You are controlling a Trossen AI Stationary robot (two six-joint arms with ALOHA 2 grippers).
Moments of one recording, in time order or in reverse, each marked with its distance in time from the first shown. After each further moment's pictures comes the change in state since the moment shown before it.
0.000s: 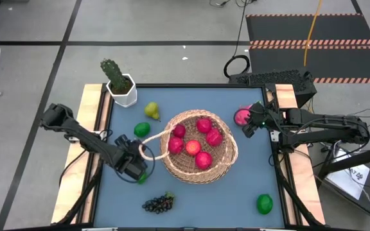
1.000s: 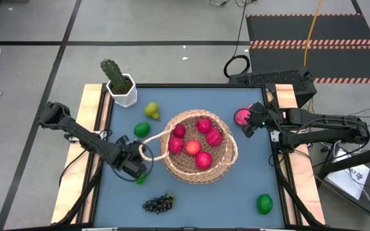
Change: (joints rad) left arm 0.010 -0.059 -0.034 0.084 0.079 0.084; right arm 0.000 0.000 0.000 -0.001 0.005 0.012
